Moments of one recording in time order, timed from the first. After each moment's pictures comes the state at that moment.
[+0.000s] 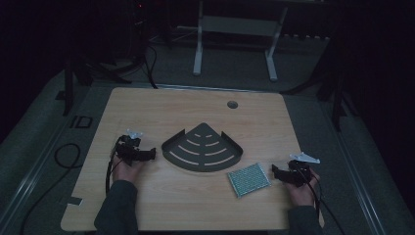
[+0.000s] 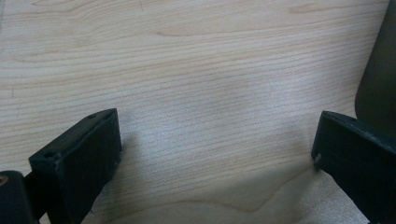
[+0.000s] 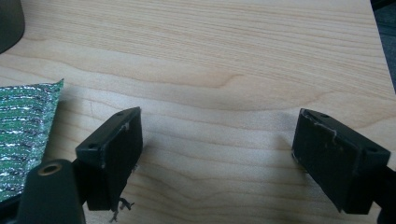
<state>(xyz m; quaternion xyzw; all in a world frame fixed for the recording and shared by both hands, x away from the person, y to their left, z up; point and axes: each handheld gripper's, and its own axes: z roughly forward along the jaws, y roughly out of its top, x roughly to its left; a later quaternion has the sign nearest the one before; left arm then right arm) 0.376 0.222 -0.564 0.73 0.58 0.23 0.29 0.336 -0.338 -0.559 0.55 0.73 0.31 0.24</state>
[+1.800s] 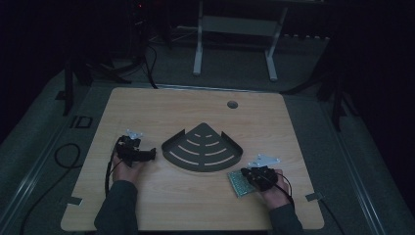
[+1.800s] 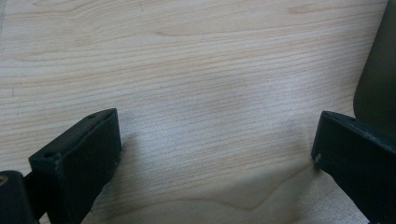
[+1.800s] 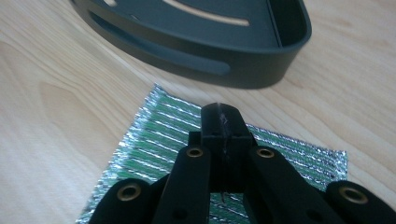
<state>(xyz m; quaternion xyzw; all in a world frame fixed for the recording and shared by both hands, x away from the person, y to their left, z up) 0.375 0.221 -0.564 0.73 0.58 0.23 0.29 0.310 -0.222 -0.528 0.36 0.86 0.33 0.17</state>
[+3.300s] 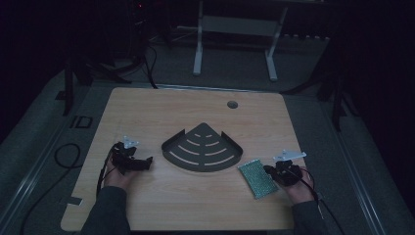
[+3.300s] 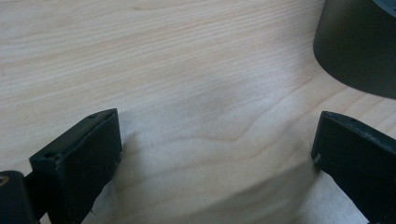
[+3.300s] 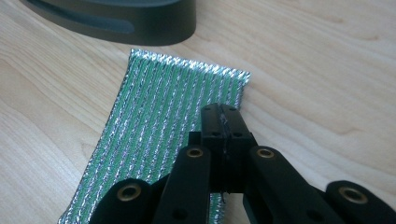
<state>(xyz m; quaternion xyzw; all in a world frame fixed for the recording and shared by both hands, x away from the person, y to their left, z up) 0.345 0.235 -0.565 0.76 0.53 0.21 0.31 0.321 -0.291 -0.510 0.40 0.85 0.30 0.16</state>
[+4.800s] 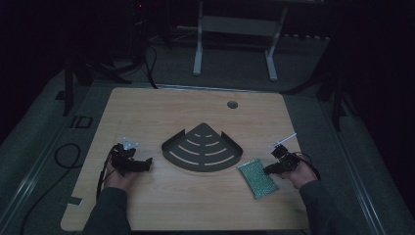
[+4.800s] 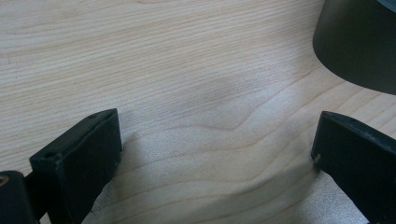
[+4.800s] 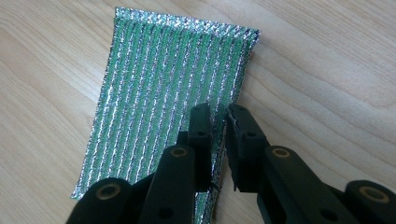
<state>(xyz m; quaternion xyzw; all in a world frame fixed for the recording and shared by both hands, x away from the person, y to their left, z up) 0.342 0.234 -0.565 0.76 0.54 0.21 0.30 0.371 -0.291 -0.505 0.43 0.88 0.19 0.00</state>
